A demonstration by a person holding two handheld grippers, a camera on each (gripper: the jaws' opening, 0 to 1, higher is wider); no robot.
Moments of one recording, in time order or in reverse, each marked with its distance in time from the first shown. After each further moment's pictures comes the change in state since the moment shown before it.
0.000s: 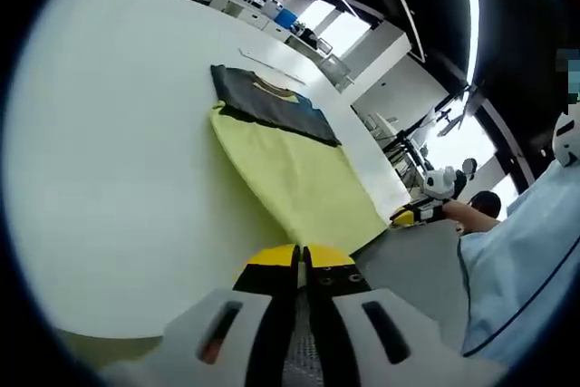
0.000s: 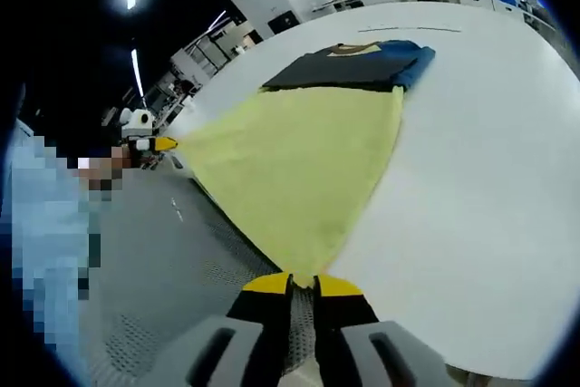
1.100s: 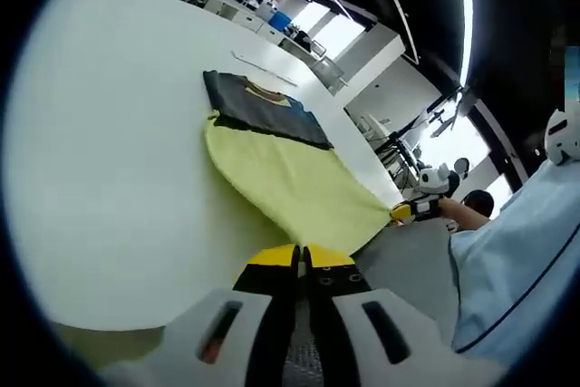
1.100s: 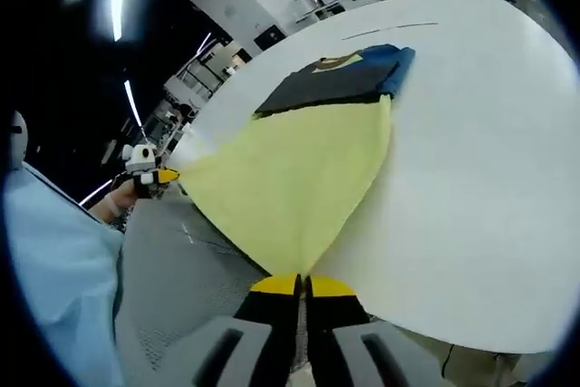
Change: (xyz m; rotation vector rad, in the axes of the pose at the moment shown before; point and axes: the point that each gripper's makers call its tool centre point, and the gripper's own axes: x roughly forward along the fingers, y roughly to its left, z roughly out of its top) left arm -0.008 -0.013 -0.003 0.008 -0.014 -0.048; right arm -0.034 0.009 0.011 0.125 -0.107 0.034
